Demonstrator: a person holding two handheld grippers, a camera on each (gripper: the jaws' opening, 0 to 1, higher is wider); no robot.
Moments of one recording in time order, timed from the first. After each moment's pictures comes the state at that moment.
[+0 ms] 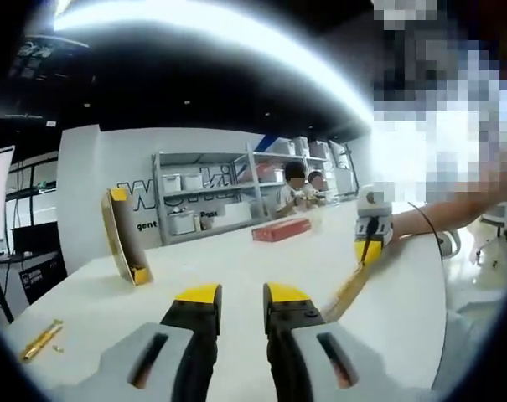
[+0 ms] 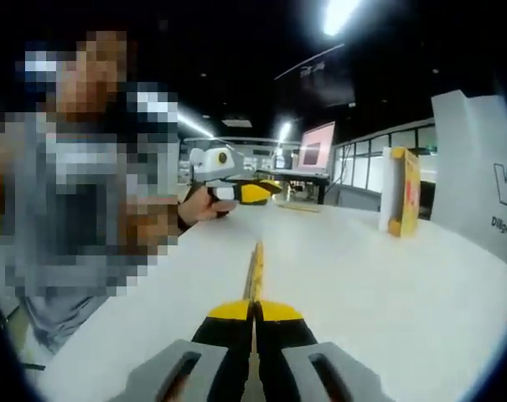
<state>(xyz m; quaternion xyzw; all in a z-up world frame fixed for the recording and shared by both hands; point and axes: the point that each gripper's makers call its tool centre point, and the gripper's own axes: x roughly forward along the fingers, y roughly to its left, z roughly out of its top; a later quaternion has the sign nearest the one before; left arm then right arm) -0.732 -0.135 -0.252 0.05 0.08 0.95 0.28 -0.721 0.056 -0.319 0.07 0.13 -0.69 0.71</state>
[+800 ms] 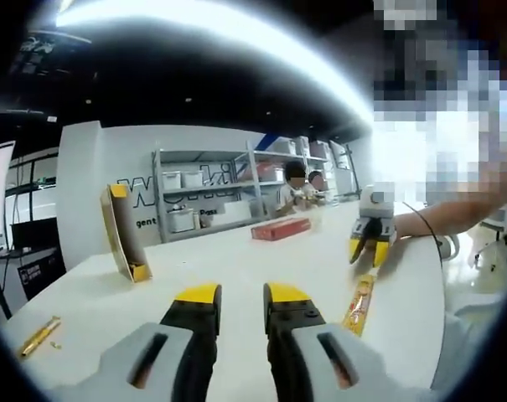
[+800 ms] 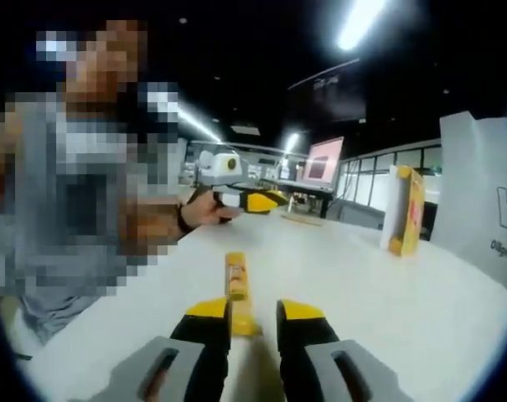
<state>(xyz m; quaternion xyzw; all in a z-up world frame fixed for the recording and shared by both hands) -0.734 -0.137 -0.256 0.04 0.07 0.96 0.28 -0.716 0.050 -0.315 0.02 0.14 -0.68 0.72</state>
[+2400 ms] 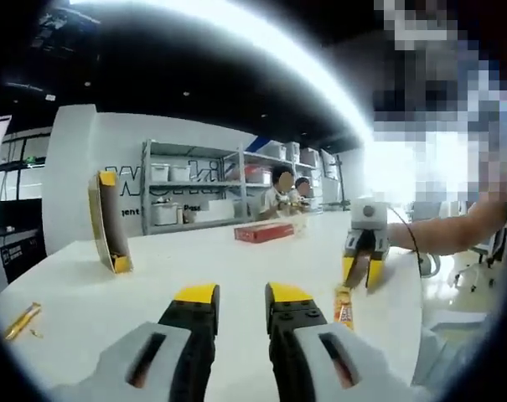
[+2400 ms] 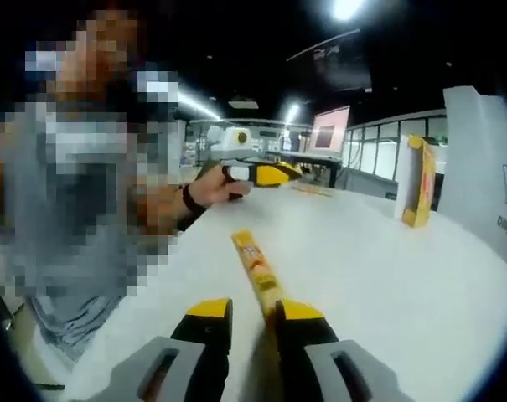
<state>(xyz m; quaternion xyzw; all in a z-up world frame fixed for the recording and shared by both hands) -0.722 -0.129 -0.254 0.02 0.02 0.94 0.34 -0.689 0.052 -0.336 0.15 0.20 -0.69 0.68</state>
